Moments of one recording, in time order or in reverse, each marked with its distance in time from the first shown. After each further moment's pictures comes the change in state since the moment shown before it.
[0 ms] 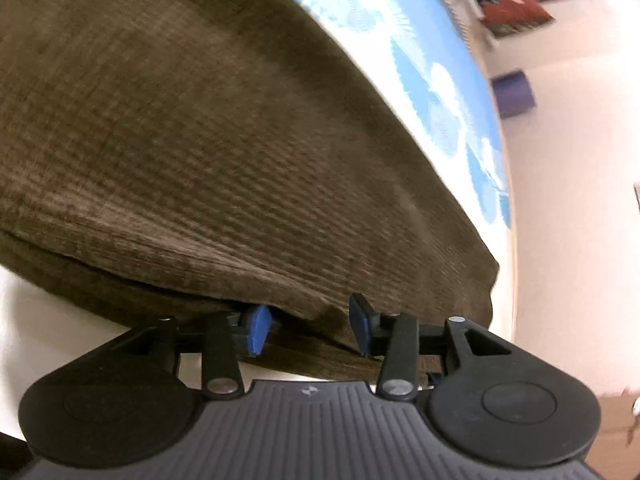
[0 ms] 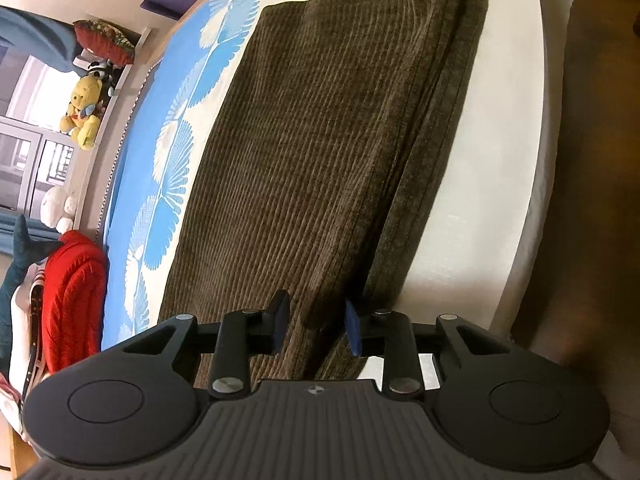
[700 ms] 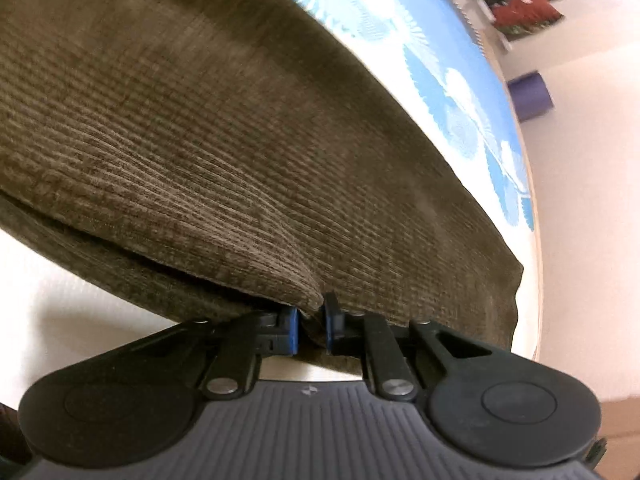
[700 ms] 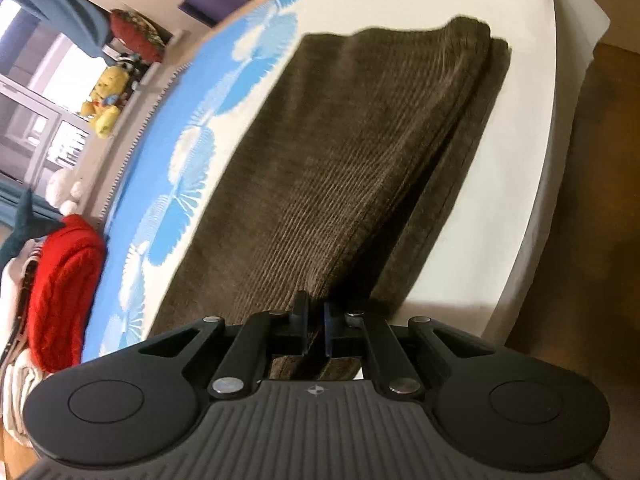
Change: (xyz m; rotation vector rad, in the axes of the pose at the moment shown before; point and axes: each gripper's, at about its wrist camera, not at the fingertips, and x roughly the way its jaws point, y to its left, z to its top) left arm -0.016 -0.015 -0.013 0.069 -0.058 0.093; right arm -0.025 0.009 -0.008 -0.149 -0.092 0.008
